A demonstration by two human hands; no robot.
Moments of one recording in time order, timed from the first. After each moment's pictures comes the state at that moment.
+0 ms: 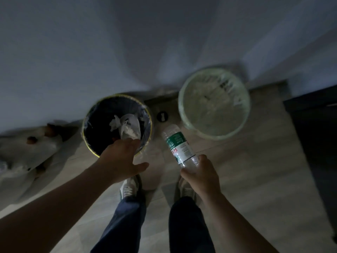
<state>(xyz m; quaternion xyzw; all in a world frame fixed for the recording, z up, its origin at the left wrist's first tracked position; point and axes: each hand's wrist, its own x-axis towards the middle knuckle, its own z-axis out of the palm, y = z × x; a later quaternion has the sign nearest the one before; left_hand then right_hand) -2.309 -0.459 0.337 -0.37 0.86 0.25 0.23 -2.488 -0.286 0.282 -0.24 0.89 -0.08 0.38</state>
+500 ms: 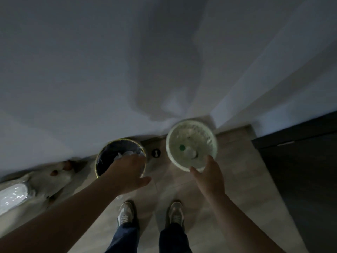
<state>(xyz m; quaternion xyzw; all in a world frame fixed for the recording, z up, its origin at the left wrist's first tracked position) -2.372 -0.478 0.519 -0.35 0.88 0.21 0.23 -2.573 -0.328 0.478 -0.27 0.91 -0.16 0.28</state>
